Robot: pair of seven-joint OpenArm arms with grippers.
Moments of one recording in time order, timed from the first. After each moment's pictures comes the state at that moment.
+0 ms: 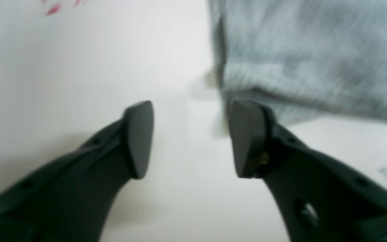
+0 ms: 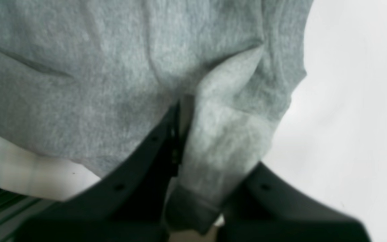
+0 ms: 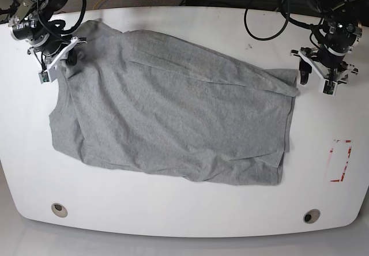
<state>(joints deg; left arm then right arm) 14.1 -4.3 -36.5 110.6 -6.2 -43.0 46.8 -14.5 8.9 43.6 108.0 34.9 41.0 -76.9</state>
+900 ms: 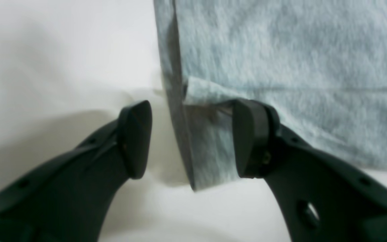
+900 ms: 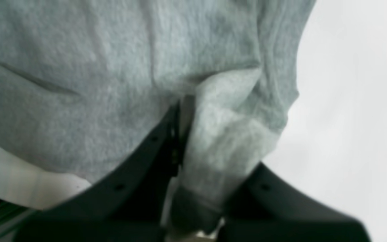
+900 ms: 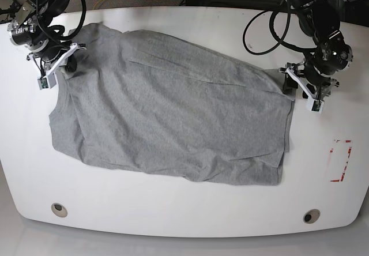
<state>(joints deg) 2.5 -4.4 -33.0 94.7 -9.8 -42.8 52.7 -11.6 8.7 43.6 107.9 34.9 40.9 -77.5</state>
